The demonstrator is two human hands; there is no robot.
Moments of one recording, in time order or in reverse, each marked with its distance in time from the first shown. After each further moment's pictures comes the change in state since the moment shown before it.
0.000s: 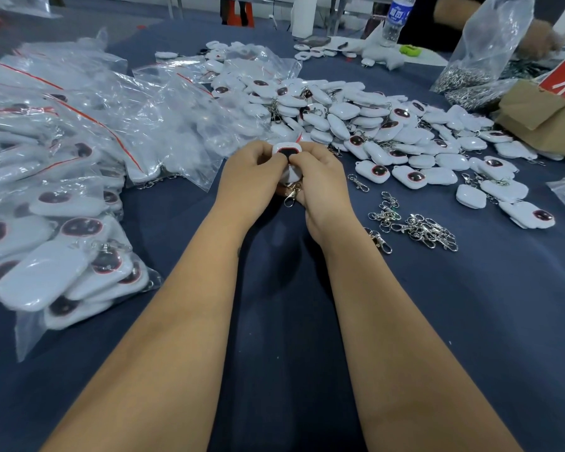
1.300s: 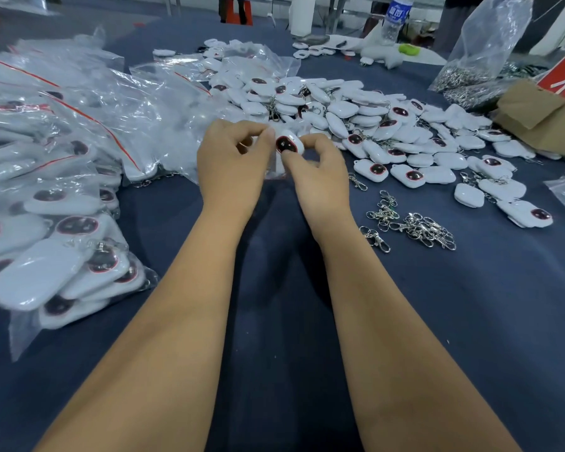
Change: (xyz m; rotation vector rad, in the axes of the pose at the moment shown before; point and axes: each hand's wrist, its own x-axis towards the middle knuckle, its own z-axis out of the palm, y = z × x) left_hand -0.004 0.006 -0.009 0.104 0.268 0.237; right_hand -0.011 -0.005 0.000 -0.373 0.129 -0.226
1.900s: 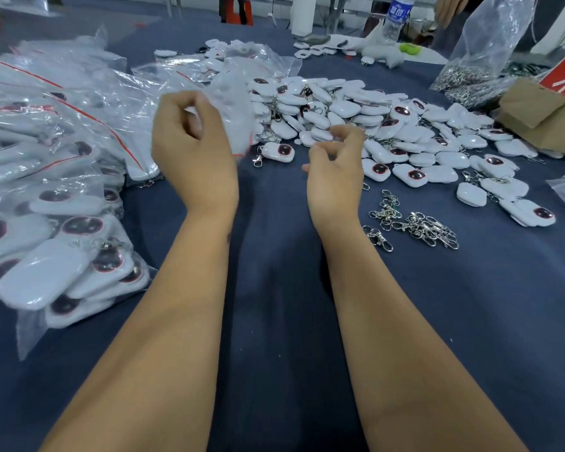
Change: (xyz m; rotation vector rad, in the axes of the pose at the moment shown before) left_hand 0.007 0.010 -0.015 -0.230 0.539 0.056; right_hand 0.003 -0.002 -0.003 0.010 0.160 0.043
